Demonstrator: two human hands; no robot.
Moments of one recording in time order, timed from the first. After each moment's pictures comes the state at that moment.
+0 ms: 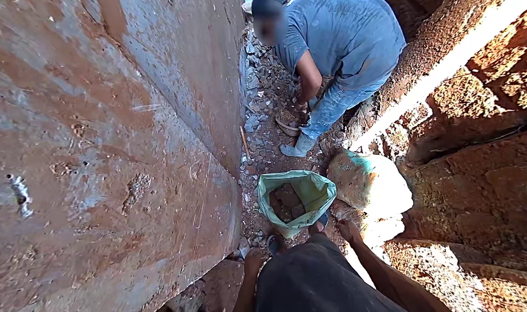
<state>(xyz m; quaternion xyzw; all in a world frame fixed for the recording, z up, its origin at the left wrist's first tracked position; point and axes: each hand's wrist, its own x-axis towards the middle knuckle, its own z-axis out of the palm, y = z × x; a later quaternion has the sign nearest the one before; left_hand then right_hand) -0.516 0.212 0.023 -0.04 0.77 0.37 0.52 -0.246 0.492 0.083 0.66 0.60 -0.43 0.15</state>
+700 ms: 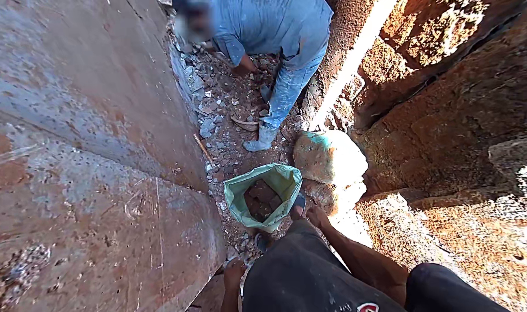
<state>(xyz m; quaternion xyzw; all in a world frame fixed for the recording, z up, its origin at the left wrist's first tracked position) -0.528 0.216 0.039 -0.01 0.79 0.35 0.51 -0.249 0.471 0.085 0.66 0.57 -0.47 0.16</state>
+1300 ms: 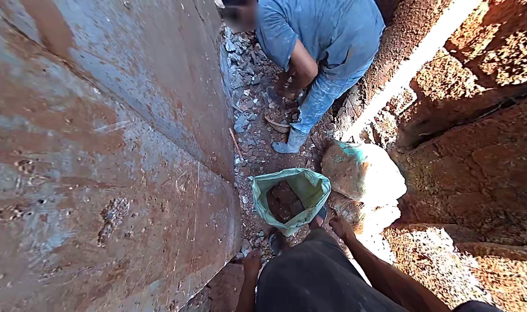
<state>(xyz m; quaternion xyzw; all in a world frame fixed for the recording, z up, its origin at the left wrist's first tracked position) -0.525 0.221 0.027 -0.04 0.78 0.36 0.51 -0.256 0.481 0.076 0.66 0.57 -0.47 0.15</state>
